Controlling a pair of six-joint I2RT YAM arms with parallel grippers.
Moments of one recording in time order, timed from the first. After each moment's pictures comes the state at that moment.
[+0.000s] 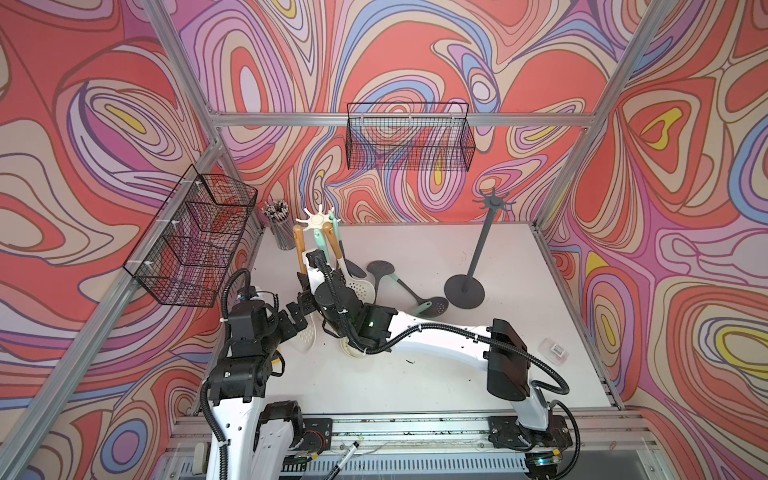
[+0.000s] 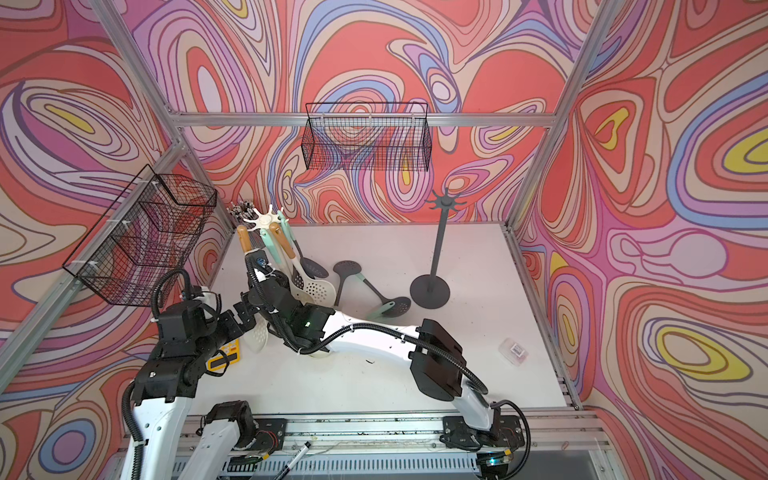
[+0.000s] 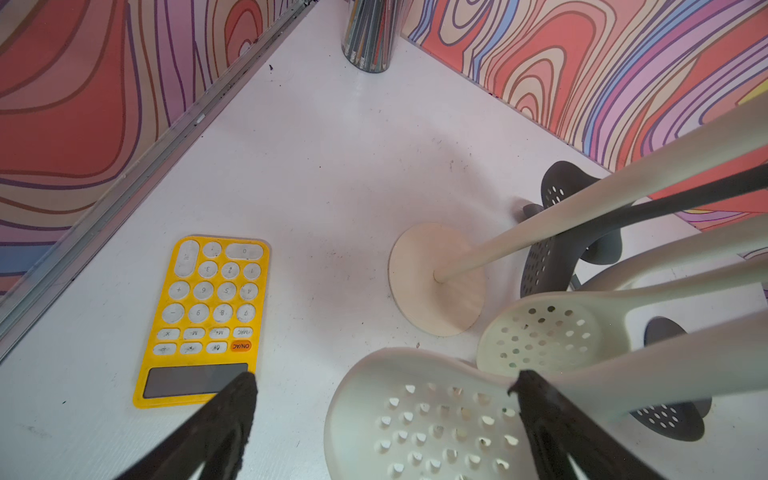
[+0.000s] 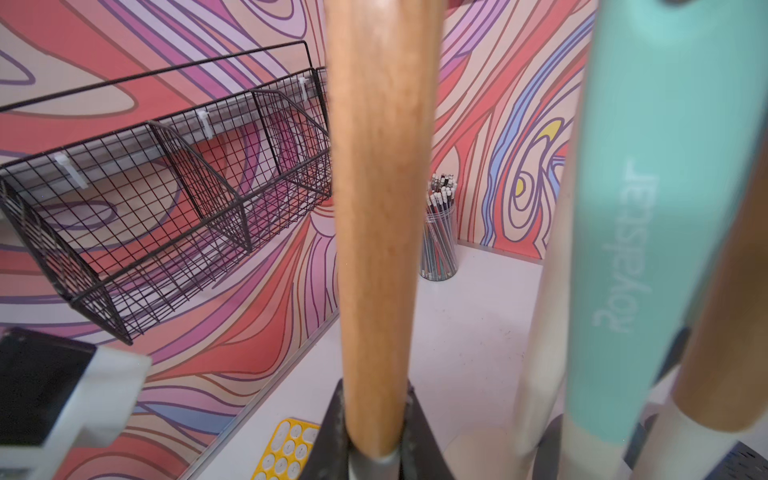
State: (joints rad) left arm 0.10 0.62 0.80 -0.84 0.01 -0.44; right arm 1.22 2.10 1.90 0.10 0.51 0.26
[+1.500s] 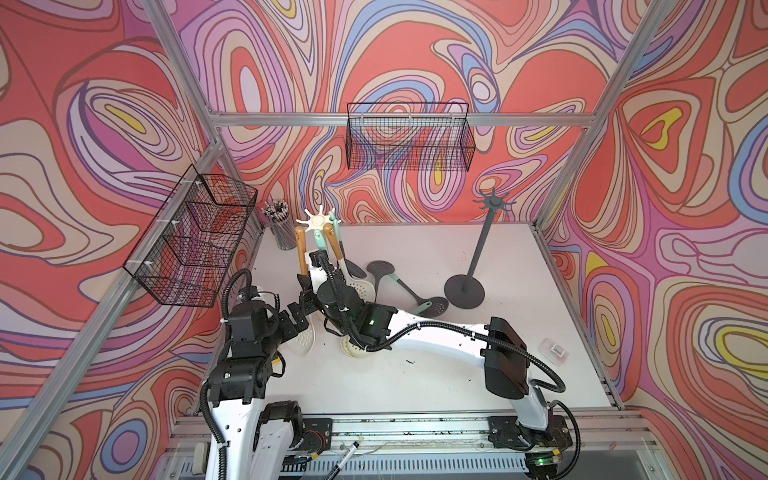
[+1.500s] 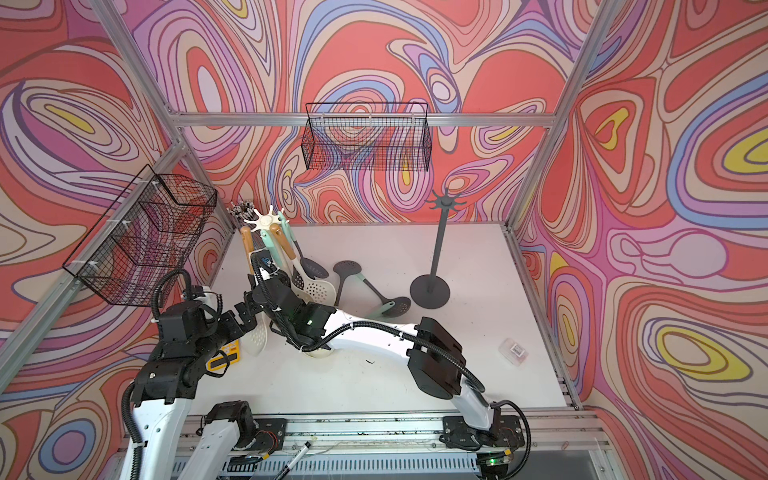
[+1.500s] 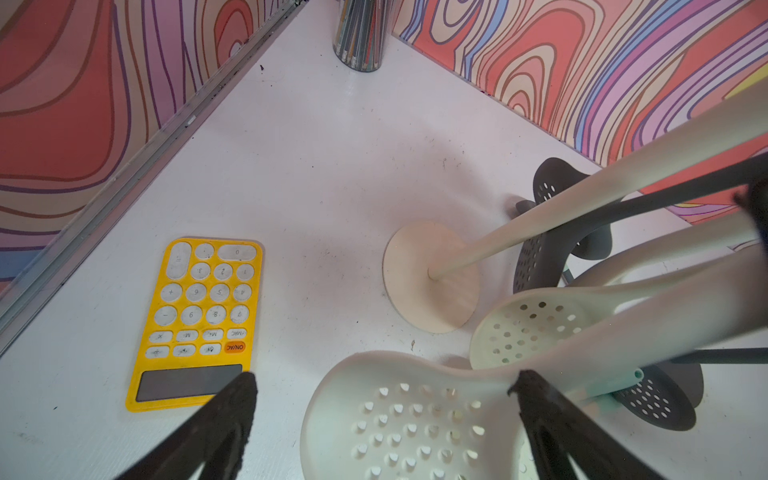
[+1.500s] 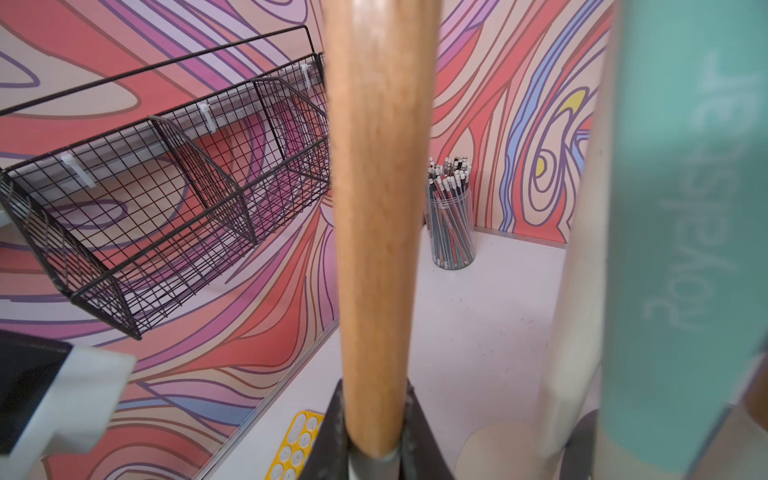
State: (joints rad) left arm 0.09 0.61 0.80 -0.84 0.02 -0.44; right arm 1.20 2.11 1.86 0.13 0.45 0.32
